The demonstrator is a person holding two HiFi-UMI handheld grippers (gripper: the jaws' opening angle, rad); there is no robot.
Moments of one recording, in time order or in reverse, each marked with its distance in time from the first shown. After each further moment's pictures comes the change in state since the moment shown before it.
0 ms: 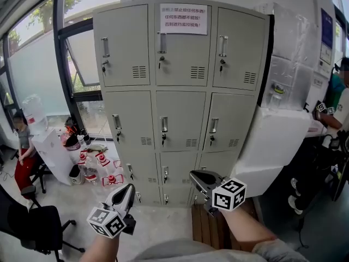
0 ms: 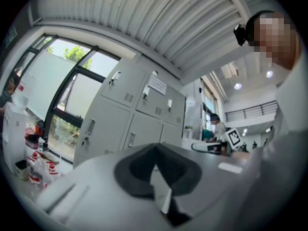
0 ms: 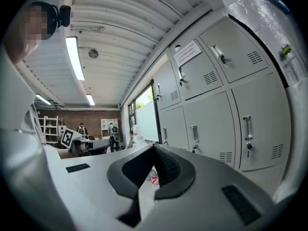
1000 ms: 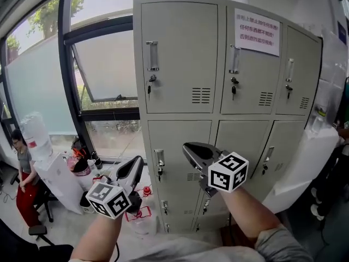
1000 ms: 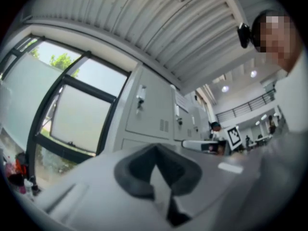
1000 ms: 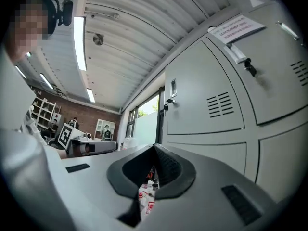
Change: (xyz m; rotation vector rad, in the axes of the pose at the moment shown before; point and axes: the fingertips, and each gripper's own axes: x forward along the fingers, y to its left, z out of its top) left arm 0.122 0.304 0.187 0.116 -0.124 -0.121; right arm 0.384 0.014 0.156 -0.201 -0.154 0.019
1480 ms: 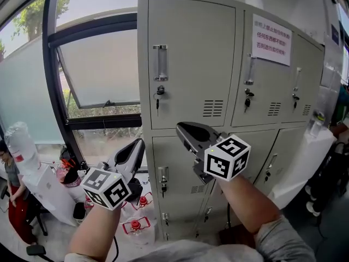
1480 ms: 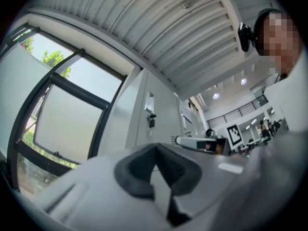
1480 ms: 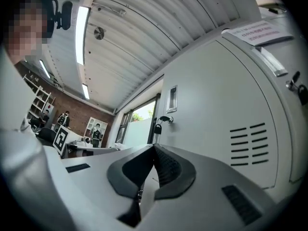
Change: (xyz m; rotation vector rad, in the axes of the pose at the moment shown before) left arm 0.079 0.071 0.071 0.017 -0.075 -0.129; right arm 0.103 -0.034 0.084 -0.105 -0.082 -0.091
